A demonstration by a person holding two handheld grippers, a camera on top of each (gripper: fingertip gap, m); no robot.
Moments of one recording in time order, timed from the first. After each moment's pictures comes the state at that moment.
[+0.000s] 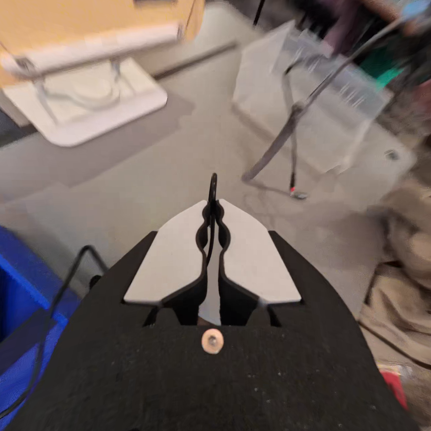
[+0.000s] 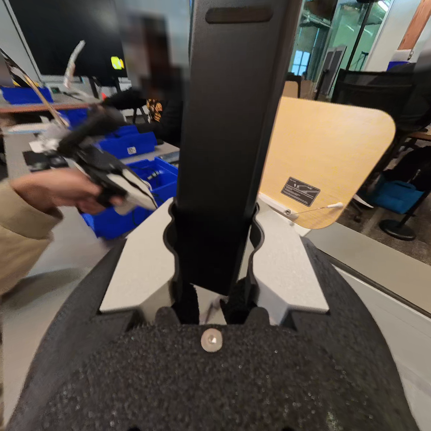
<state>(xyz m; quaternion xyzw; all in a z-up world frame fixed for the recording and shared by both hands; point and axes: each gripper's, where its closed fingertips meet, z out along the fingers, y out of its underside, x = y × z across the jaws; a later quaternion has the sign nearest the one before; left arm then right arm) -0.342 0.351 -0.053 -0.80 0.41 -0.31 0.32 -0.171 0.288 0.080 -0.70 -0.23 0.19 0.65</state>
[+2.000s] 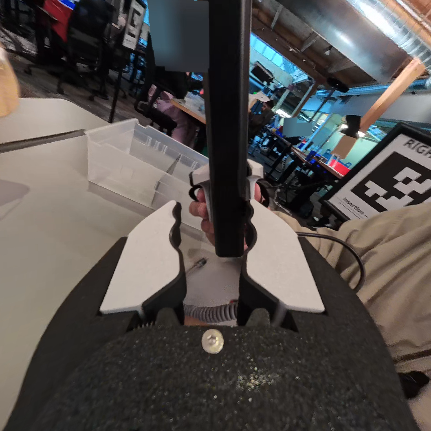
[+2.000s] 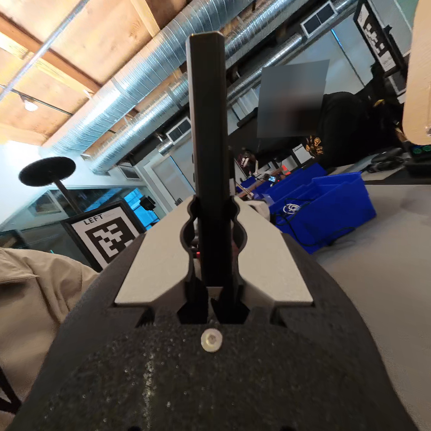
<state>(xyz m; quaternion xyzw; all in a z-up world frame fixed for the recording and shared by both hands) -0.253 0.268 0.003 -0.59 0.41 -0.62 0.31 -0.258 0.275 0.034 -0.53 -0.14 0.66 0.51</state>
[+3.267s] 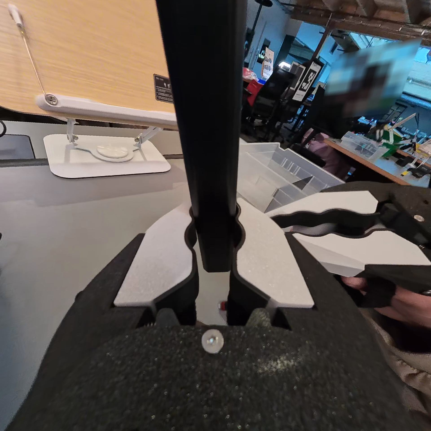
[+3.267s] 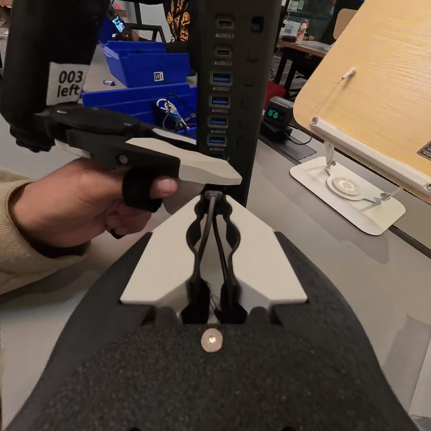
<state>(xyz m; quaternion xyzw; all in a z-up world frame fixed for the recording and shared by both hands) -0.303 0.316 -0.041 -0.72 0.24 -0.38 0.53 -0.306 0.280 -0.043 -0.74 -0.31 0.17 0.57</state>
